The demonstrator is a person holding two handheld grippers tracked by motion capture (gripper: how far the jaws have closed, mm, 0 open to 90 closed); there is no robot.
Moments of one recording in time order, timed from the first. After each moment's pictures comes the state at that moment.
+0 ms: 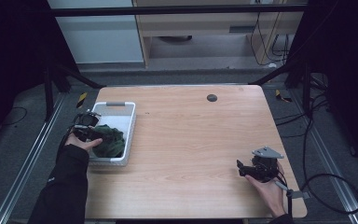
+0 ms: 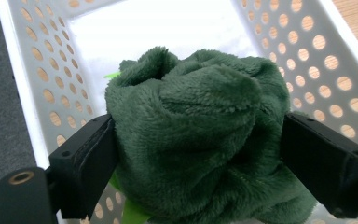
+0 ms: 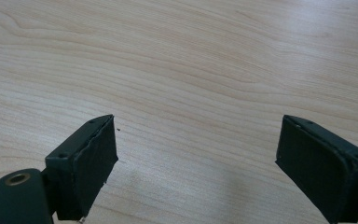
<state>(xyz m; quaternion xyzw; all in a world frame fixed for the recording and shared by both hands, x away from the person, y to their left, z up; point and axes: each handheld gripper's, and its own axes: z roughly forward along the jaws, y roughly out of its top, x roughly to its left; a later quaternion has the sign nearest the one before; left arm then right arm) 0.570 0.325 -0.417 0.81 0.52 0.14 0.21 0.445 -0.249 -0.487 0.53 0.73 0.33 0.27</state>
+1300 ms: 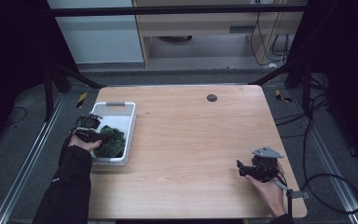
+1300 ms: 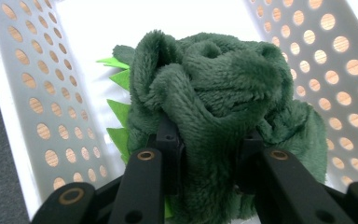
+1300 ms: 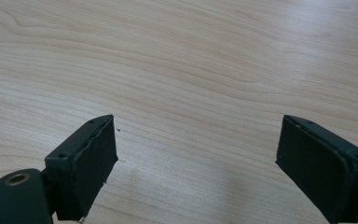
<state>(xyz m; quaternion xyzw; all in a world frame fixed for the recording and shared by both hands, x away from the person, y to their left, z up) 0.566 0.323 -0.422 0.82 0.52 0.13 0.20 0.446 -0.249 -0.486 0.52 0.74 0.33 0.27</state>
